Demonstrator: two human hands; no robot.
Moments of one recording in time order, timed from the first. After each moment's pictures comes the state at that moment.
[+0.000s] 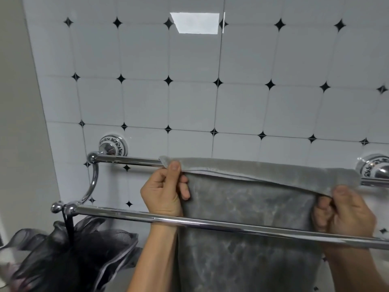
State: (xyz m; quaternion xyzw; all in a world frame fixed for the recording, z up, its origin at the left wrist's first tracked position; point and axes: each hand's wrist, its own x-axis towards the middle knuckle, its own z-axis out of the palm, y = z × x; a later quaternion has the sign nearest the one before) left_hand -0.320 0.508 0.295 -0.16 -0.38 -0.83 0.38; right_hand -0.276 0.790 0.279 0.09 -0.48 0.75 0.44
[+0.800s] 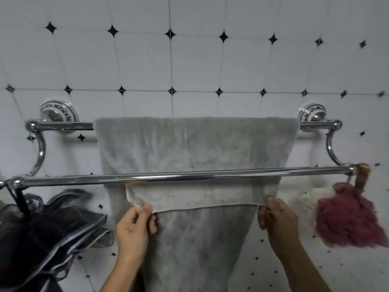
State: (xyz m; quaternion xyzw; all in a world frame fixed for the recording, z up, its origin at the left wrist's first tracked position) left_hand -0.285 0.492 0.123 -0.07 -0.56 -0.79 0.24; right_hand -0.228 0.805 0.137 -0.05 -0.60 0.74 0.29
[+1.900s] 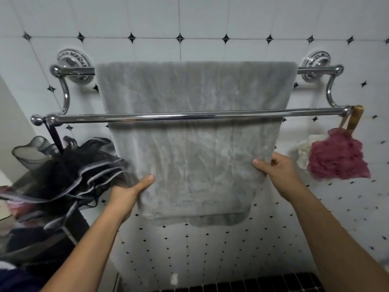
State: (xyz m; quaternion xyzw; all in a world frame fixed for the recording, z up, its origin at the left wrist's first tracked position) left_hand -0.250 0.405 0.106 0.02 -0.65 -0.76 0.04; right_hand -0.188 0.793 0.157 -0.03 -0.76 0.62 0.21
